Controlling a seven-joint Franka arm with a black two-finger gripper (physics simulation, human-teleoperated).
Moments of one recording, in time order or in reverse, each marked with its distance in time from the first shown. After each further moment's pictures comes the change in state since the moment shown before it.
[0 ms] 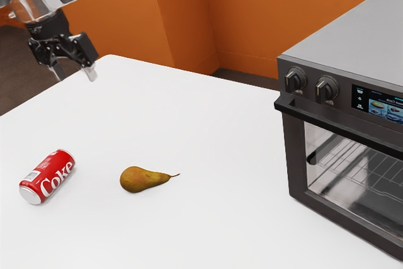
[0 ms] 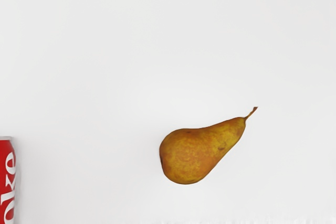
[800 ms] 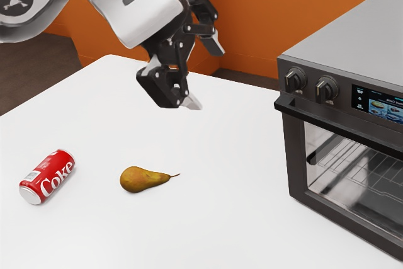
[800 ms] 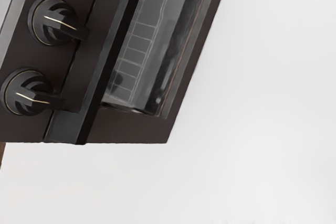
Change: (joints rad) arm -0.420 -0.305 -0.386 -0.261 0.187 0.304 0.918
